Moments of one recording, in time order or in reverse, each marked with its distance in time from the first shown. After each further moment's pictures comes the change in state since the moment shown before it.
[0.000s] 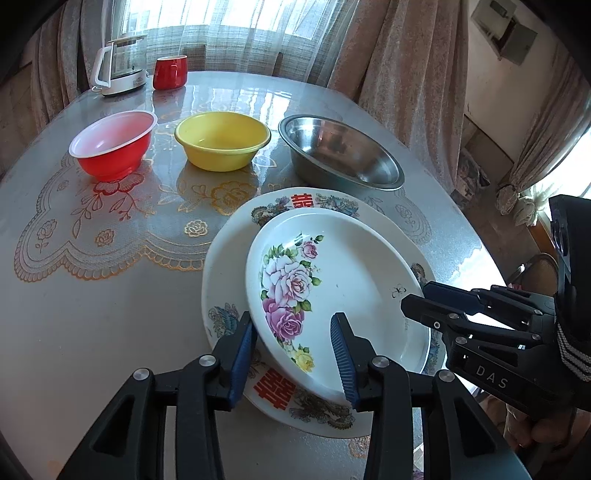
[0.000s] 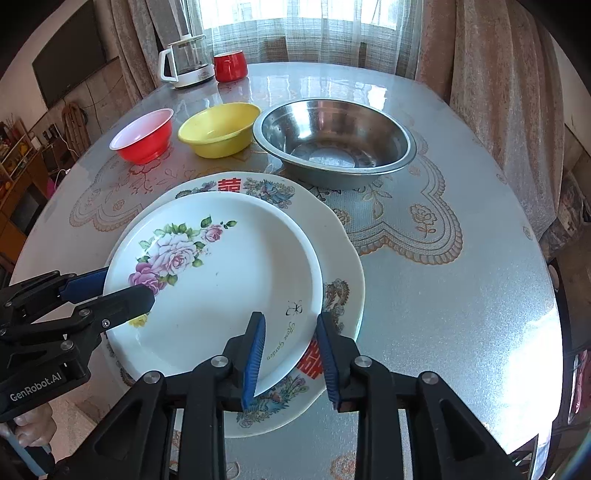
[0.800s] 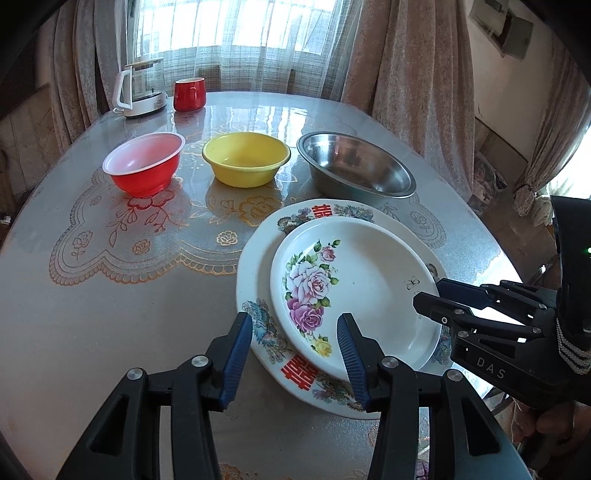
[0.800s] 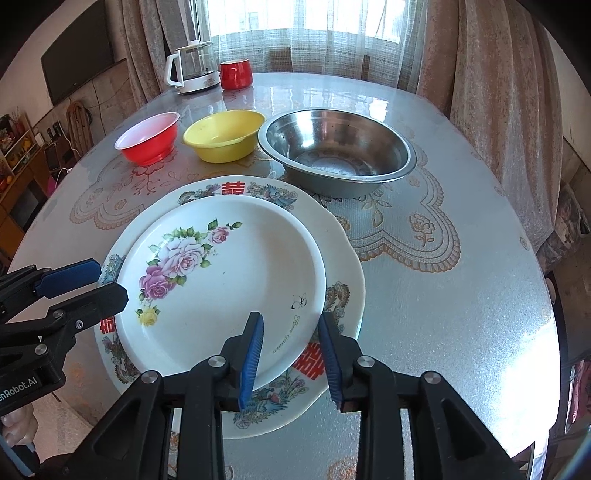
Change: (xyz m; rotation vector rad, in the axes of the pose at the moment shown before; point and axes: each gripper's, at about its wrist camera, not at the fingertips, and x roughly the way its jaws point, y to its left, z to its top) left arm -0.023 -0.002 -0.010 0.027 -0.077 0.124; right arm -0.002 0.004 -0.007 -0.036 -0.056 -0.015
